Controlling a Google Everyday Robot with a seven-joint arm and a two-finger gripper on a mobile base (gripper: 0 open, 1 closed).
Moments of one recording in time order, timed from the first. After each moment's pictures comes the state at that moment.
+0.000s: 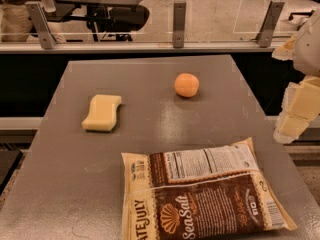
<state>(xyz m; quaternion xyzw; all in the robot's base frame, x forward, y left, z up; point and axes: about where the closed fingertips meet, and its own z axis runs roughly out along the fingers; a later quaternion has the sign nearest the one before) 0.438 -0.217 0.976 -0.60 0.78 -0.03 0.16</state>
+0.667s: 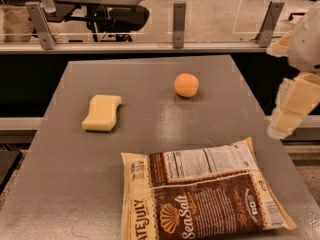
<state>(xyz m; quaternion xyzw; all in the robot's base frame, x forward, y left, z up) 0.446 -0.204 0.980 -0.61 0.77 -0.03 0.17</state>
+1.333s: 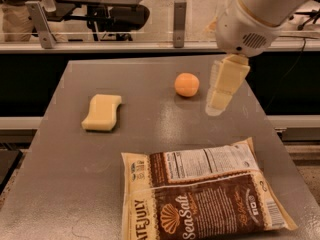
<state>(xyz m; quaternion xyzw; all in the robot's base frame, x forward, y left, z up) 0.497 -0.103 0.983 -0.69 0.69 0.00 0.22</state>
